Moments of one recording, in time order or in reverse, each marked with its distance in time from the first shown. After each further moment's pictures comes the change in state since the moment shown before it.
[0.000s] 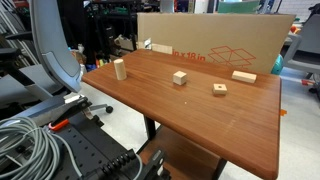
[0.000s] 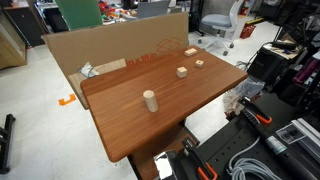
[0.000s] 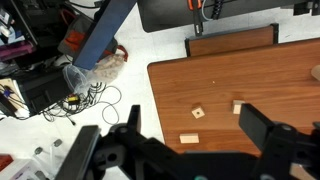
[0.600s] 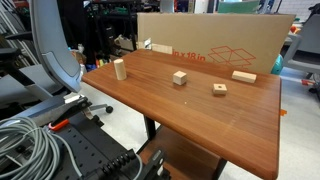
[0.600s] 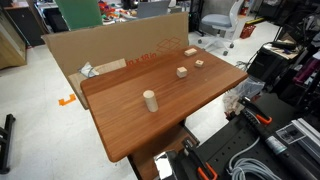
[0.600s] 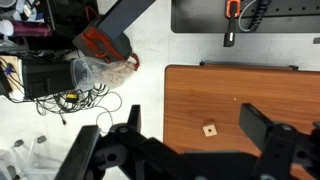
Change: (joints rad) arm 0.003 0.304 -0.044 0.197 -0.112 -0.023 -0.193
